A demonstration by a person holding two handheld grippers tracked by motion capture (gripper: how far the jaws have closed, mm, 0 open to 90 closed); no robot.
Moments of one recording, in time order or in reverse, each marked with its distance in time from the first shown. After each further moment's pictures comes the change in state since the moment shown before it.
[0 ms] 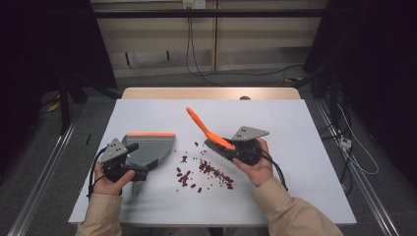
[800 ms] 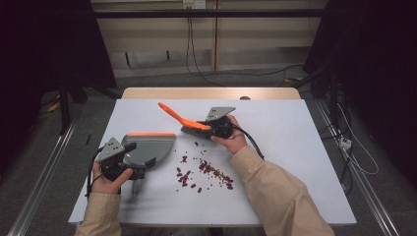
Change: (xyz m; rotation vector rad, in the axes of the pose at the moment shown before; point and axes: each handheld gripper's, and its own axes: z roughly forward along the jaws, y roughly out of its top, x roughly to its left) left arm 0.007 -0.002 -0.002 0.001 0.015 -0.025; right arm -0.043 0.022 0.122 -0.030 0.232 -0.217
